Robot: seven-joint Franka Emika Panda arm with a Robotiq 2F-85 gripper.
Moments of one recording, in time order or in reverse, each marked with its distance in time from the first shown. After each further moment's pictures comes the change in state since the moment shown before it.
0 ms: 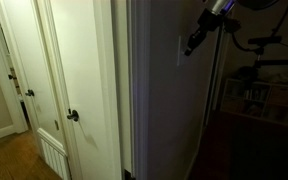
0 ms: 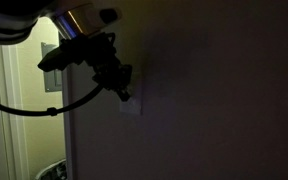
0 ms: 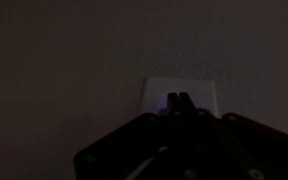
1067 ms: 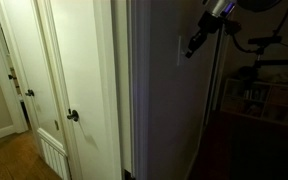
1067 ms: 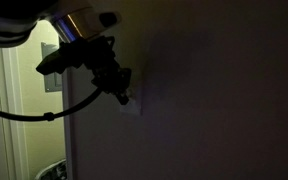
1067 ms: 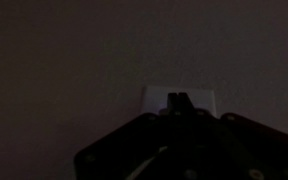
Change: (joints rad) arm 0.000 0.002 0.000 -0.011 -0.006 -0.006 0.000
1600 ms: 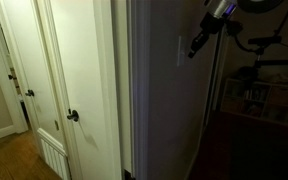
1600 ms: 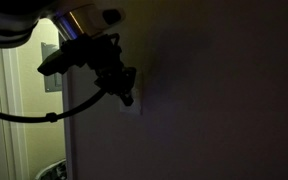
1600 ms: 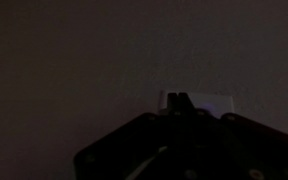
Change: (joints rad) arm -0.004 0.000 -0.025 -0.001 -0.041 0.000 0.000
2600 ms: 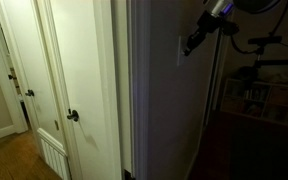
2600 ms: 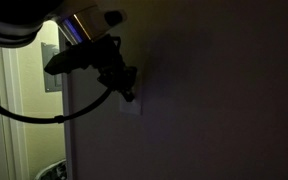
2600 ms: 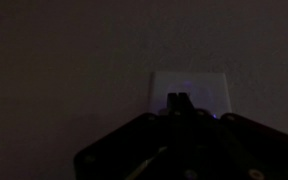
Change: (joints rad) arm 0.003 0.020 0.011 0.015 0.105 0.060 -0.028
